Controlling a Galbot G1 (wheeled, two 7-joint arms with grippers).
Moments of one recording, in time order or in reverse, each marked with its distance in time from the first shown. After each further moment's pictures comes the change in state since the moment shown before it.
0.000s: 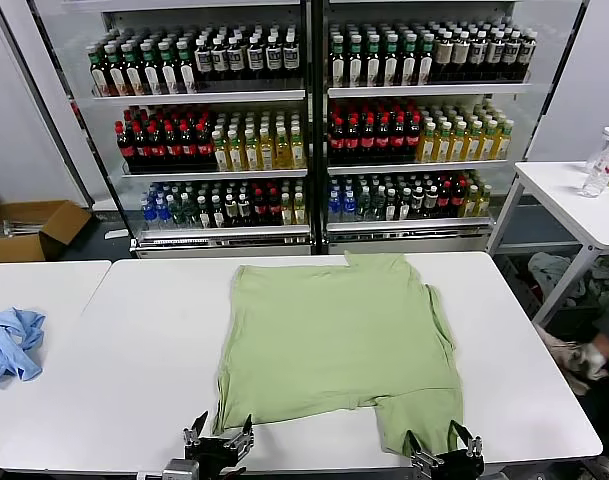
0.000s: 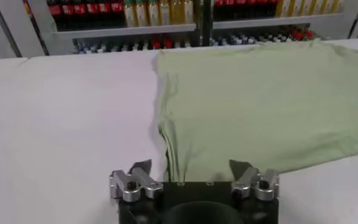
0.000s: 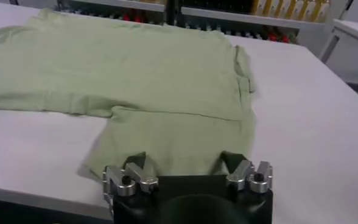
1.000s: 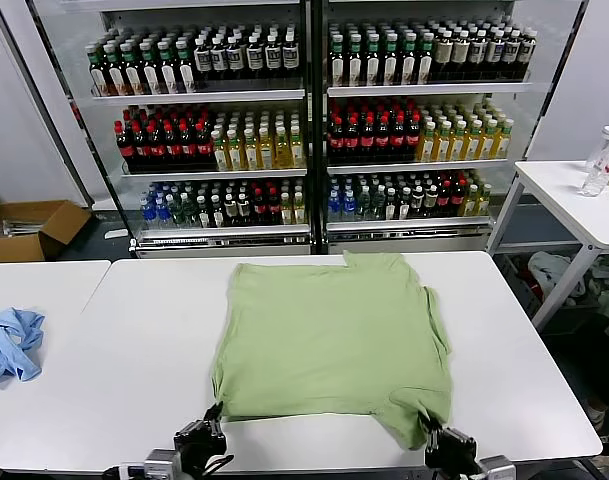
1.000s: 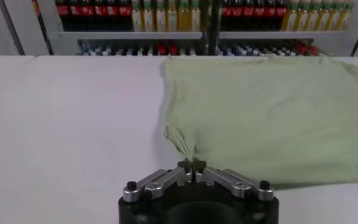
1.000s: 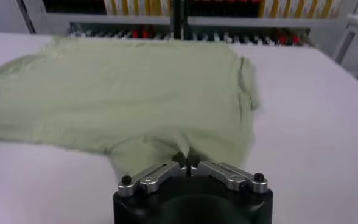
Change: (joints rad) left arm -0.007 0.076 -0.121 -0.035 -0.170 -0.067 0.020; right arm 0.181 -0.085 -0.012 0.026 0.128 0.056 0.008
